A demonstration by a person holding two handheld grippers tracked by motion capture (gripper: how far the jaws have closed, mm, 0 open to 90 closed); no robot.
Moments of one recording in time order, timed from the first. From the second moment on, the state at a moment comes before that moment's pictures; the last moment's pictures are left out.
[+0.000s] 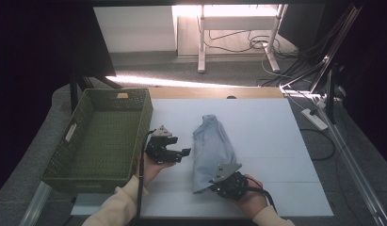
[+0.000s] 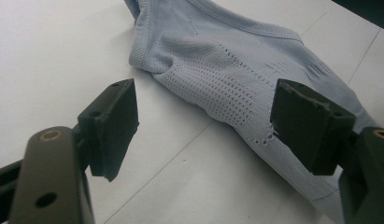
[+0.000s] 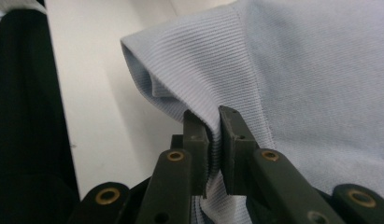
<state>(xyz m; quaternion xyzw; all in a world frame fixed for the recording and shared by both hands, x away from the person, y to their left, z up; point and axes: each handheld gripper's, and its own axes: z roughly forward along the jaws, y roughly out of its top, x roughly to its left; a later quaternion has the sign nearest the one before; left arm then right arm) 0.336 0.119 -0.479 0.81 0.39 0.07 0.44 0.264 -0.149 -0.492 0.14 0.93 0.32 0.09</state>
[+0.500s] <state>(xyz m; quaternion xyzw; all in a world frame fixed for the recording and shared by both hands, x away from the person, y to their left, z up) 0.338 0.117 -0.480 0.80 0.39 0.07 0.44 0.252 -0.161 -0.482 0.15 0.92 0.37 0.04</state>
